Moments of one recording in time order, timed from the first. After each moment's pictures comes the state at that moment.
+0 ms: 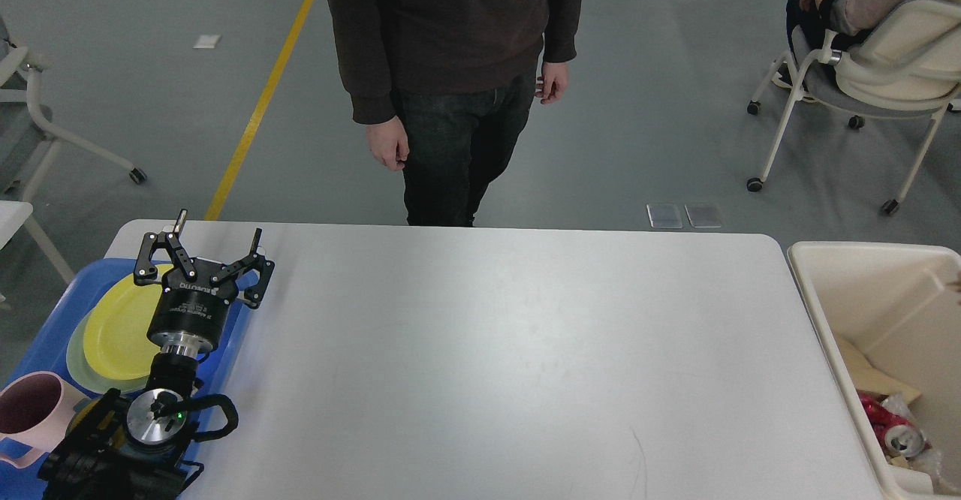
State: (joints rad) left arm -0.33 0.12 -1.39 -0.69 0.05 -0.63 -0.20; right arm 1.79 -0.72 -1.57 1.04 0.02 0.38 -0.10
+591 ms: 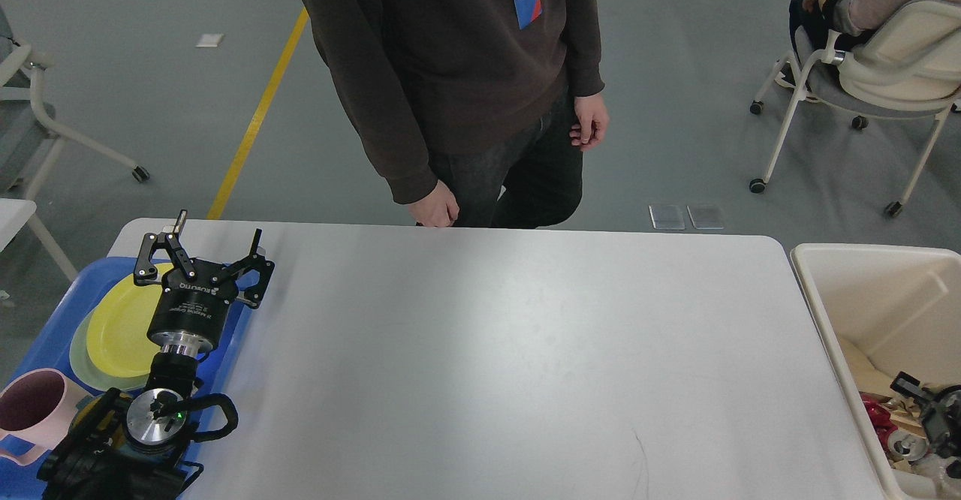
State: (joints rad) left arm -0.33 0.12 -1.39 -0.69 0.05 -0.63 -0.20; right arm 0.55 -0.38 -0.97 -0.05 0.08 0.19 -0.10
